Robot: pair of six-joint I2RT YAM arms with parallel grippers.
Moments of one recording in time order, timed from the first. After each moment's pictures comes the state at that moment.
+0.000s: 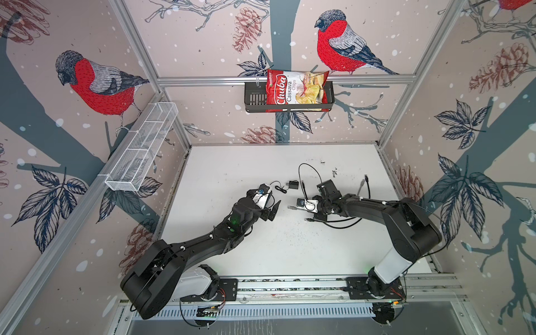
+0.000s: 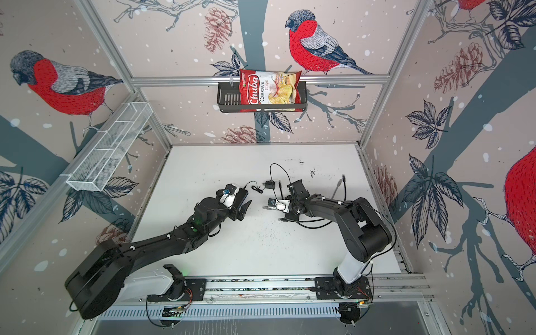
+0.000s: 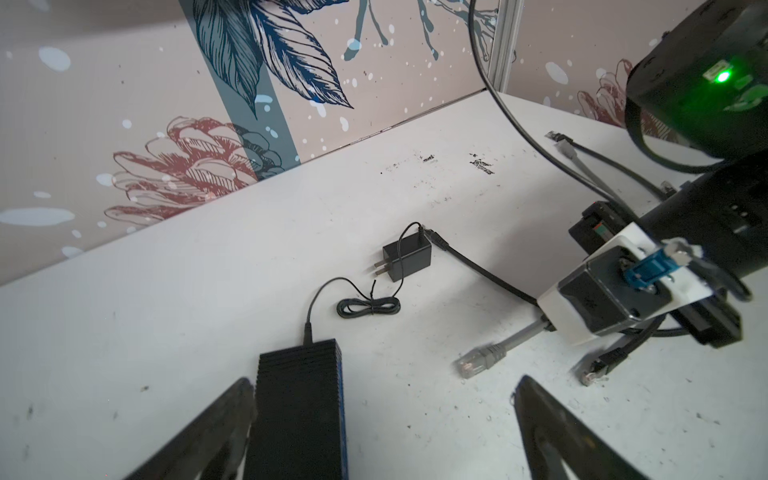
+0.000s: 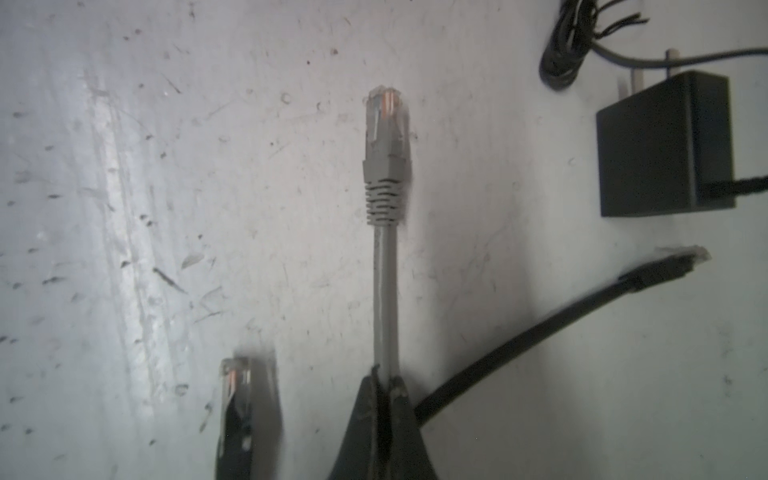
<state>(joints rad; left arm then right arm) -0.66 1.25 0.45 0.52 -0.06 0.10 0.54 1.66 0.82 -0.22 -0.24 -0.94</state>
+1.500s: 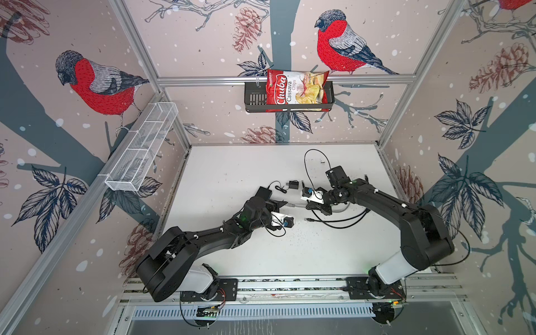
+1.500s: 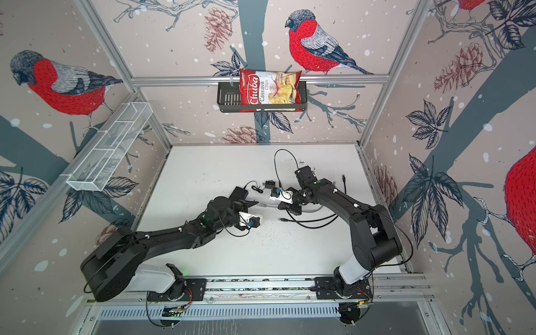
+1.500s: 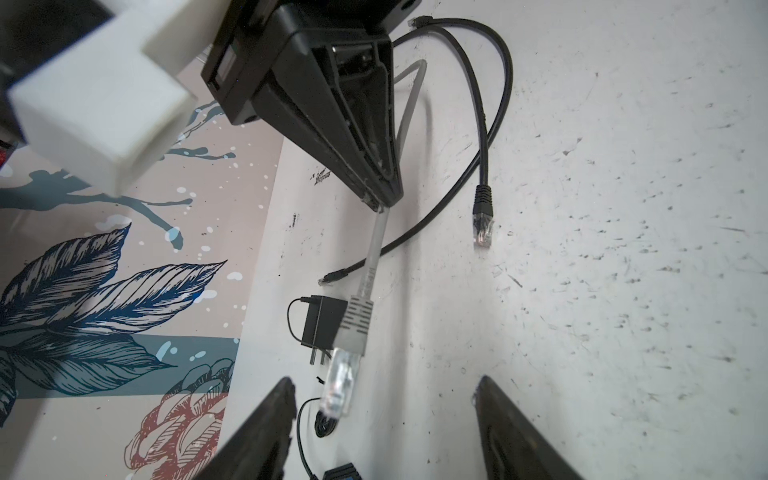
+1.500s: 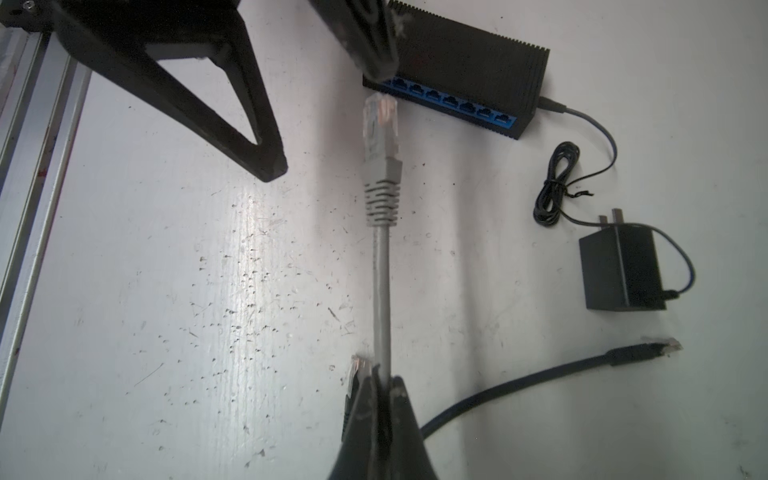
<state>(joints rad) -0.72 1.38 0.51 0.45 0.30 1.04 0.47 1.58 1.02 -0.60 -0.63 -1.02</state>
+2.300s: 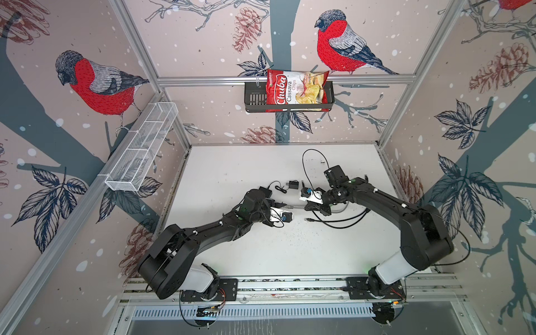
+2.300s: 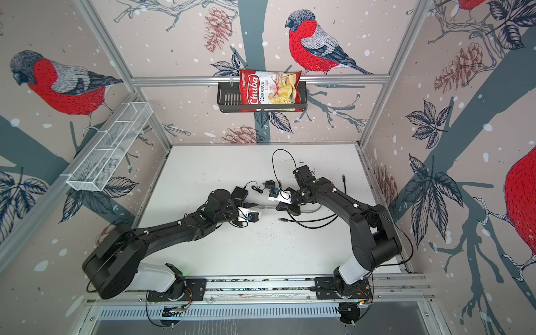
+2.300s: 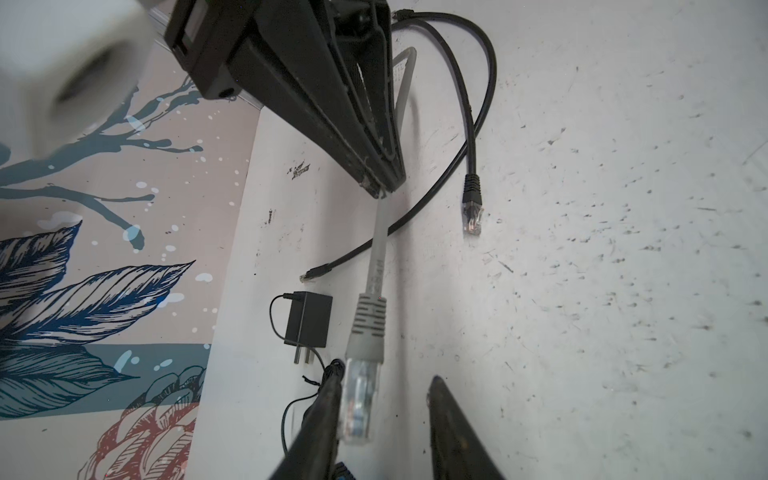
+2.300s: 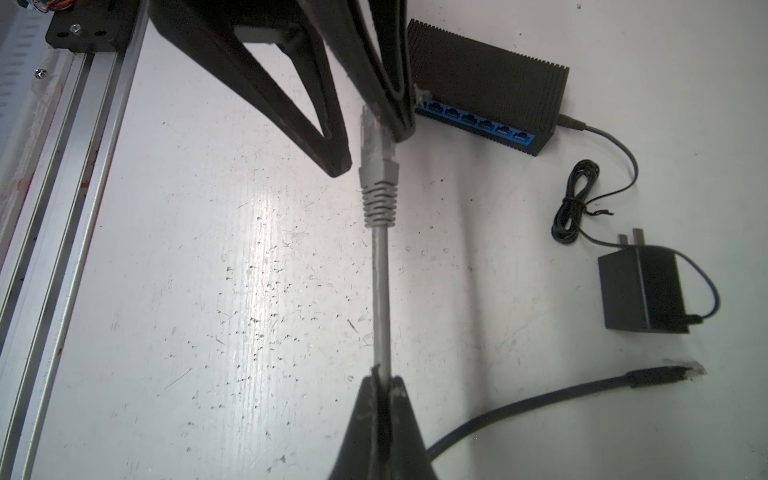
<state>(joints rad) -0.66 1.40 0.59 0.29 0.39 1.07 0.48 1.58 1.05 -0.64 -0.66 -1.02</state>
